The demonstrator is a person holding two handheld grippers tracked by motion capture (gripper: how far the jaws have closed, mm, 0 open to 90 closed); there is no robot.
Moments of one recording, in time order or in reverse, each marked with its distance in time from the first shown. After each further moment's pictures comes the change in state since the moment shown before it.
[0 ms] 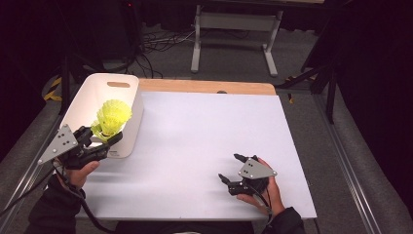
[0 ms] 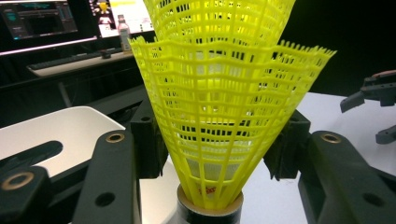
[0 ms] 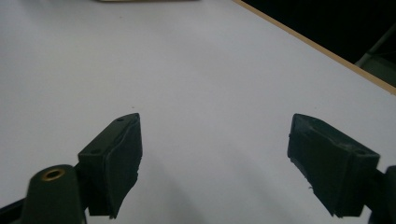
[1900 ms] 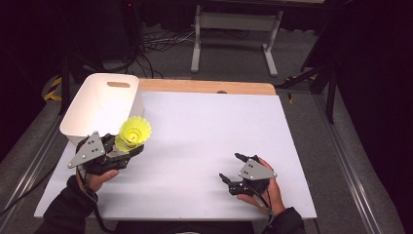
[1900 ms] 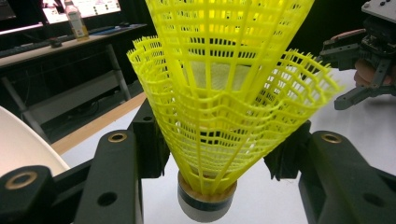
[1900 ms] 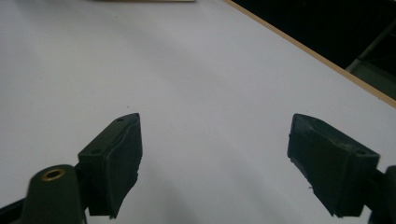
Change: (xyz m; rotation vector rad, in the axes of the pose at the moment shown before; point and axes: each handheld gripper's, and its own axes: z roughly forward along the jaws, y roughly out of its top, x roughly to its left) left arm -0.031 -0.013 0.033 0.077 -0.147 0.056; right arm 0.001 0.000 -0.002 -0.001 -0.027 -0.028
